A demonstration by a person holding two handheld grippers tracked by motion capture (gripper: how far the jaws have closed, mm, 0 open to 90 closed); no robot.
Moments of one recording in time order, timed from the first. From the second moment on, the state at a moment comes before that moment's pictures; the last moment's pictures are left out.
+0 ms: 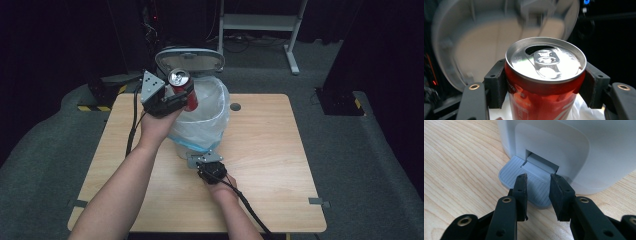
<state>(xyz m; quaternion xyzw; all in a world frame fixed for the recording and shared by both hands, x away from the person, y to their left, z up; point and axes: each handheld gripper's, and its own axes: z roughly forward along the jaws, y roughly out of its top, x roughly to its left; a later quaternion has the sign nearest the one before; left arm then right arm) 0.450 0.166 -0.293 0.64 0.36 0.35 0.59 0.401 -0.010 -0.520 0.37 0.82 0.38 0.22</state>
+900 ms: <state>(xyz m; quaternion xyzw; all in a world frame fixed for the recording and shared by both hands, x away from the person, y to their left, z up) 0.359 0.272 -0.417 0.70 0.37 0.31 0.53 0.400 -0.011 -0.520 0.38 0.81 0.38 0.23</state>
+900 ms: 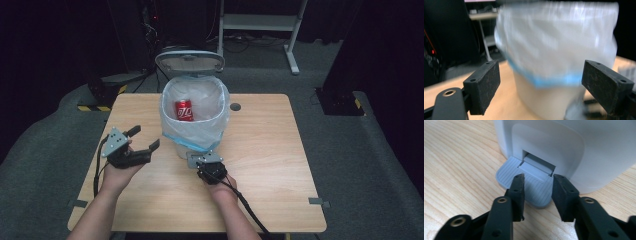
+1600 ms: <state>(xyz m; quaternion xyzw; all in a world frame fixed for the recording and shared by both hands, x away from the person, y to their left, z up) 0.355 0.296 -0.517 0.79 0.44 0.25 0.33 0.383 -0.091 -0.517 0.44 0.79 0.38 0.21</state>
